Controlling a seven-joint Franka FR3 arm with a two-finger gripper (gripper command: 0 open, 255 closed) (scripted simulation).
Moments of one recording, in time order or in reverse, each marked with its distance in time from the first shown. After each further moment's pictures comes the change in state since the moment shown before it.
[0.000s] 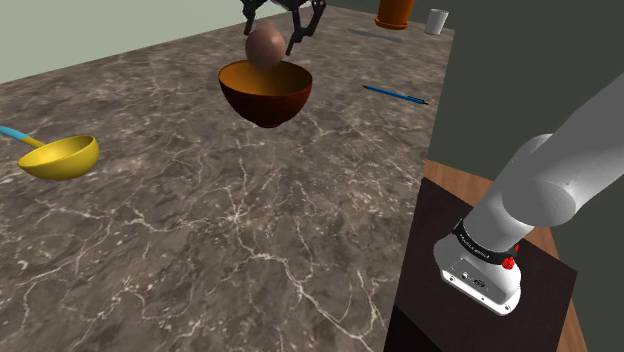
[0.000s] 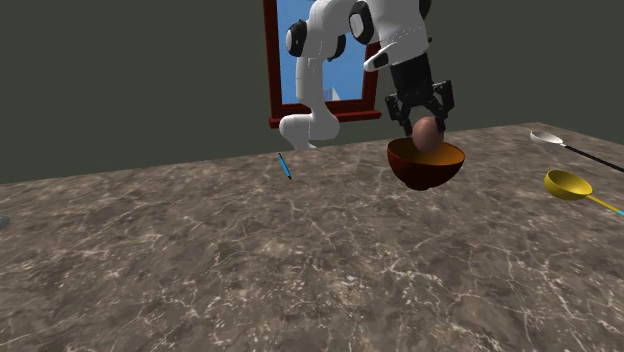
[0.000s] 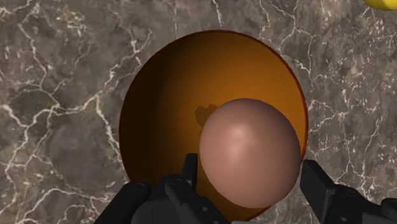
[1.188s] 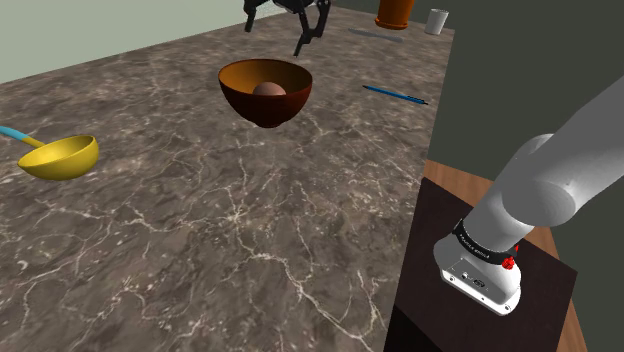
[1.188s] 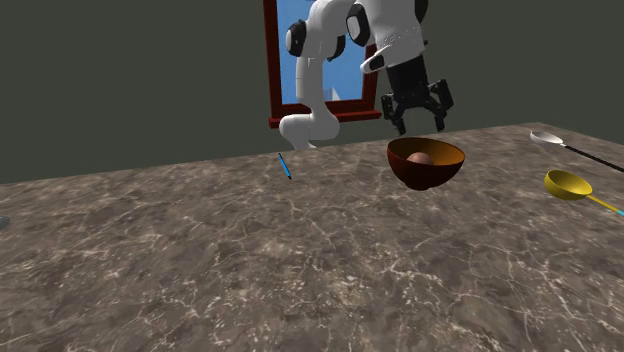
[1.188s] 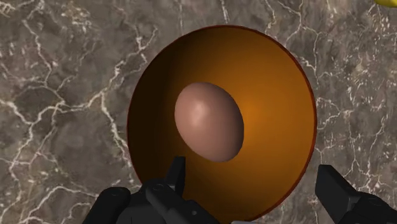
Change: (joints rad) arm -0.003 -0.018 -0.009 -0.028 0.008 0.007 -0.017
